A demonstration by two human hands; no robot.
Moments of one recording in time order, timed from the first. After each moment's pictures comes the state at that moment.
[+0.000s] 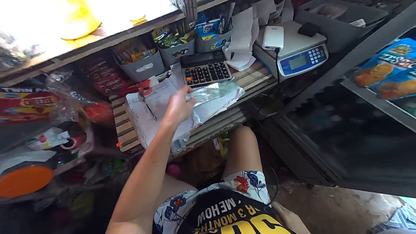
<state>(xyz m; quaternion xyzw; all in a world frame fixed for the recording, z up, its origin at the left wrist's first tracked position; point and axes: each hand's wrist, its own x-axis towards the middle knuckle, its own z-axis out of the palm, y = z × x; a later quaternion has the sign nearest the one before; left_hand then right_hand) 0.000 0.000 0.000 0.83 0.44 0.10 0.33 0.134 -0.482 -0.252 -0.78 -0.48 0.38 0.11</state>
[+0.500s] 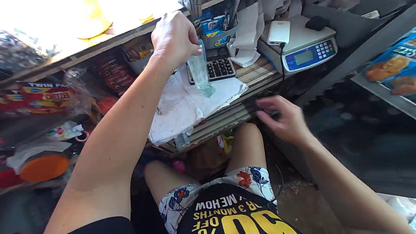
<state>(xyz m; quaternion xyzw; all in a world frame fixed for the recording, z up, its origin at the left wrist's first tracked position) 0.042 0.032 0.128 0.91 0.40 0.10 0.06 0.230 -0.224 -0.060 -0.66 -0.63 0.04 0.41</state>
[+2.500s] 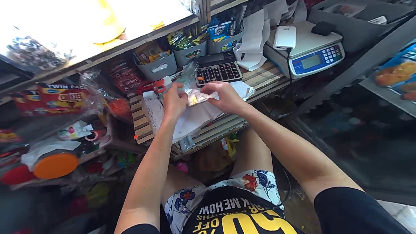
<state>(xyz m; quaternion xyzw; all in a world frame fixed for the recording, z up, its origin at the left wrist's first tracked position) -0.035 0.033 -0.020 0.76 0.51 0.24 0.33 0.157 -0.053 -0.039 -0.56 -0.72 0.16 0.38</state>
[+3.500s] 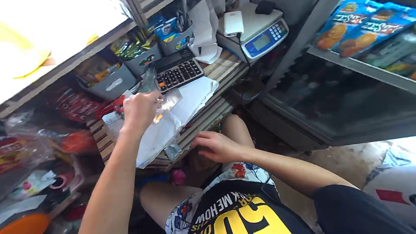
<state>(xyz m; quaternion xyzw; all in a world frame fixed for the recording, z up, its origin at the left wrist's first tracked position) -0.016 0.031 0.014 0.95 0.29 0.07 0.03 0.119 -0.192 -0.115 -0.50 -0.74 0.22 0.39</state>
